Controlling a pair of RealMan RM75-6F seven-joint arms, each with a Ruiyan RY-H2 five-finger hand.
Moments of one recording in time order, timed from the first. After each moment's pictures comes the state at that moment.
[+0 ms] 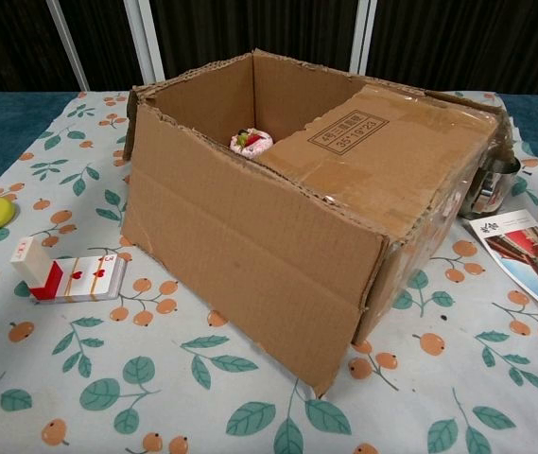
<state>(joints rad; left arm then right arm) -0.43 -1.05 0.00 -1.71 1.33 1.45 0.28 0.18 -1.18 0.24 -1.73 -1.26 1.43 -0.09</state>
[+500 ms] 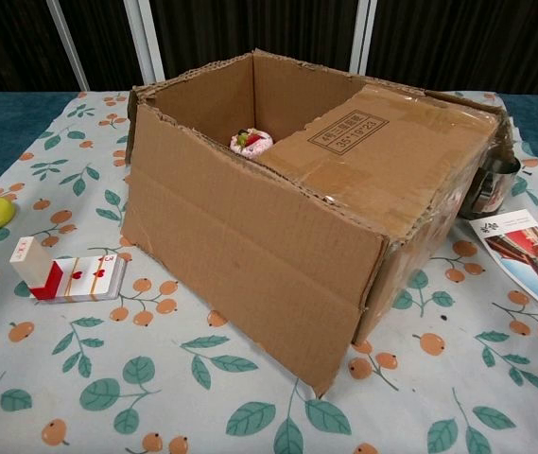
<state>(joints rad) -0.29 -1.21 0.03 -1.52 1.39 1.53 0.13 0.42 -1.06 0.35 -1.91 -1.24 1.15 -0.21</state>
